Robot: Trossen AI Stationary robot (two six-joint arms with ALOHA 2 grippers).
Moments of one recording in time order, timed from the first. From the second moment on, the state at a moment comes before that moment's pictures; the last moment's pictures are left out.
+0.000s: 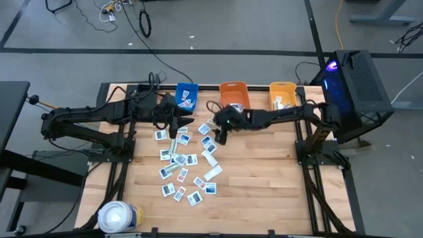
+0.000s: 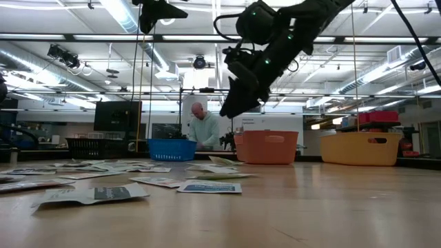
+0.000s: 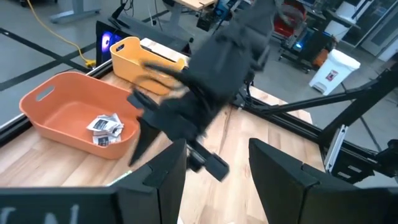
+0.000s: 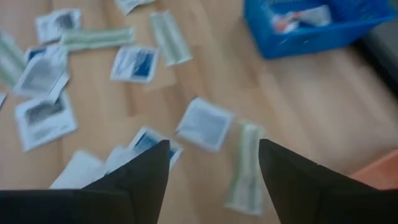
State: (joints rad) left arm 0.12 1.05 0.99 -0.23 -0.05 -0.37; right arm -0.15 1.76 1.15 -0.17 0.14 0.07
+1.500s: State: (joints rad) left arm 0.13 0.91 0.99 -0.27 -0.05 -0.32; right arm -0.27 2.19 1.82 -0.87 0.05 -0.36
